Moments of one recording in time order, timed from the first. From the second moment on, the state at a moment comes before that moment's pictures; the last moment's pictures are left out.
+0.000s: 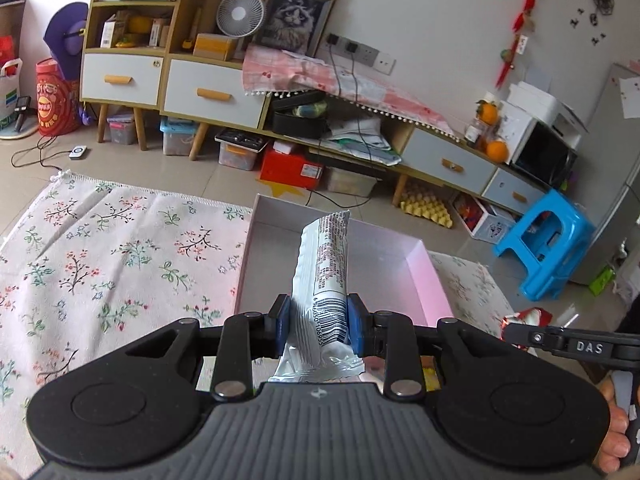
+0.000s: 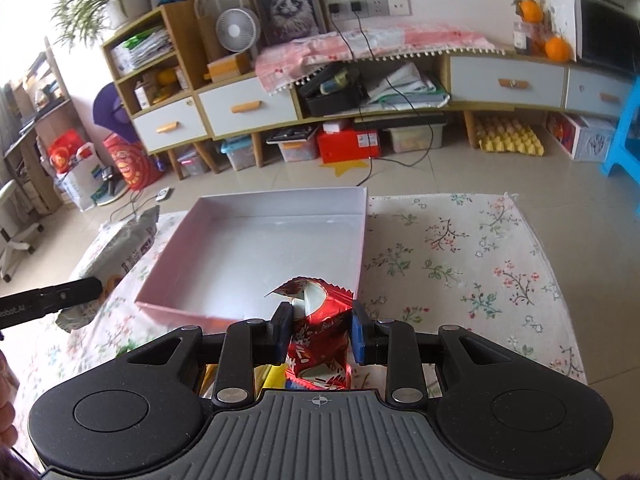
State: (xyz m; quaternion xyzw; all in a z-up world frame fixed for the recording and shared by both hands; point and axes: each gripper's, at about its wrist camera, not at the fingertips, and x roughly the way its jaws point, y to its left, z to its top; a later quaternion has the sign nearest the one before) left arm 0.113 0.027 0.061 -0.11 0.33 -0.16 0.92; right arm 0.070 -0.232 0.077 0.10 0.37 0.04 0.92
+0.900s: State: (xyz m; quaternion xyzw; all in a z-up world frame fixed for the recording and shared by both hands) left arm 0.156 0.007 0.028 -0.03 0.35 -0.12 0.93; right arm 0.148 -0.208 0.030 0.05 0.39 0.02 0.92
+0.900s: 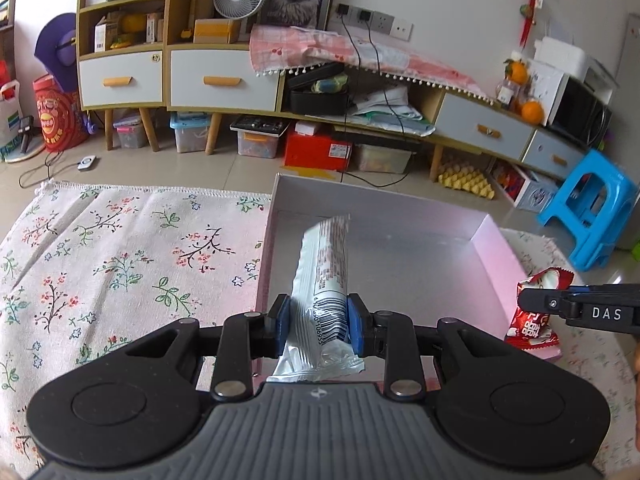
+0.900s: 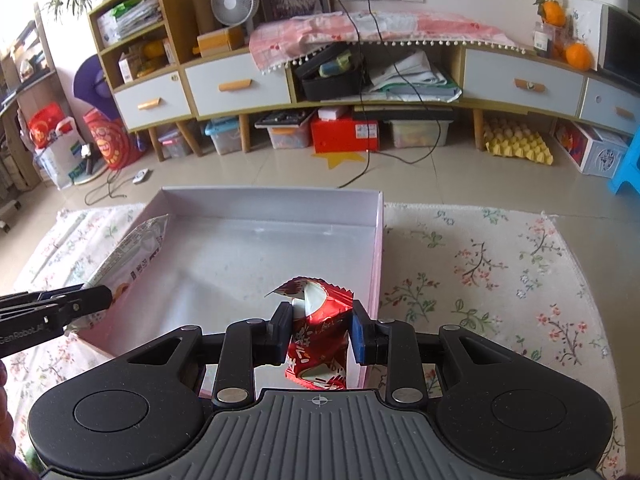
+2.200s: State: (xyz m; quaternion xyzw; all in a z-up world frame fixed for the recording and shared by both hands) left arm 0.098 0.027 0.070 -0.04 0.36 -0.12 0.92; right arm 0.032 -0.220 0.123 0.09 0.32 0.07 0.94
